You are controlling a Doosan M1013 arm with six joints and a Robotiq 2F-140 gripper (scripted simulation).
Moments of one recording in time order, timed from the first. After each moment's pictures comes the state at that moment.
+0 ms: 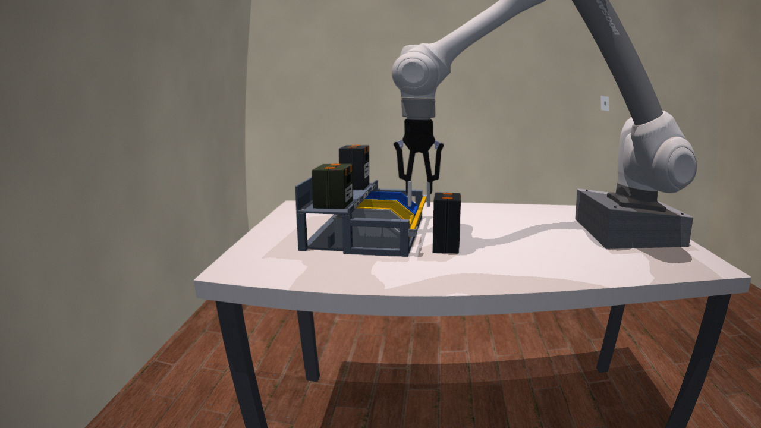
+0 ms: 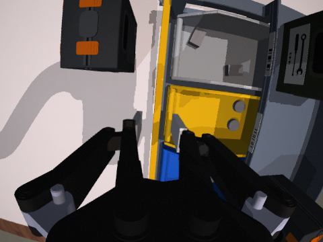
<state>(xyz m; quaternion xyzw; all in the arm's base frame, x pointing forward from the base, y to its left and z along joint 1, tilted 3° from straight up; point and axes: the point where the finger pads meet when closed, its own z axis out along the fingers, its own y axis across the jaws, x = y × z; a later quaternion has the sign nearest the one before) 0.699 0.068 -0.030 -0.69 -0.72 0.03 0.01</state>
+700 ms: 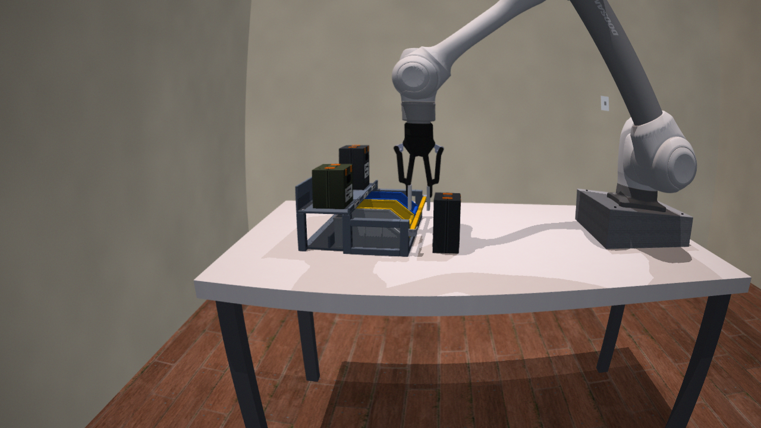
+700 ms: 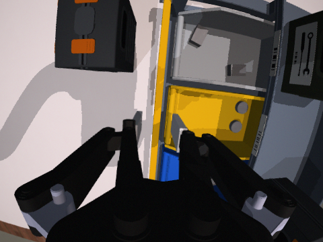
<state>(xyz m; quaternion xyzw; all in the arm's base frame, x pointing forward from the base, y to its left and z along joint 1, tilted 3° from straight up) 0.699 0.067 -0.040 -0.69 -0.72 0.03 0.01</state>
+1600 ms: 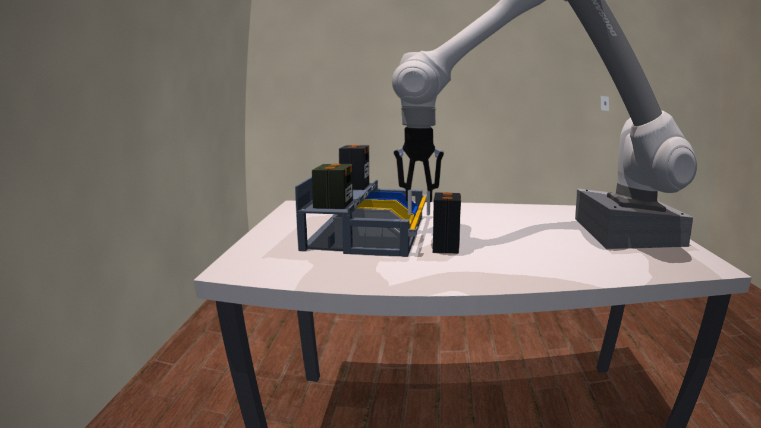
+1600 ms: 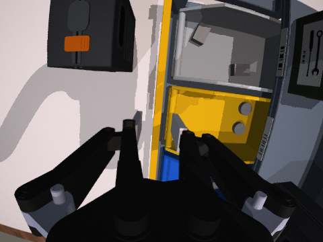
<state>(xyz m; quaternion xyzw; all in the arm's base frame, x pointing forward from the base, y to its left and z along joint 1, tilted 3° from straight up) 0.698 0.067 -0.052 -0.69 -0.72 0.03 0.01</state>
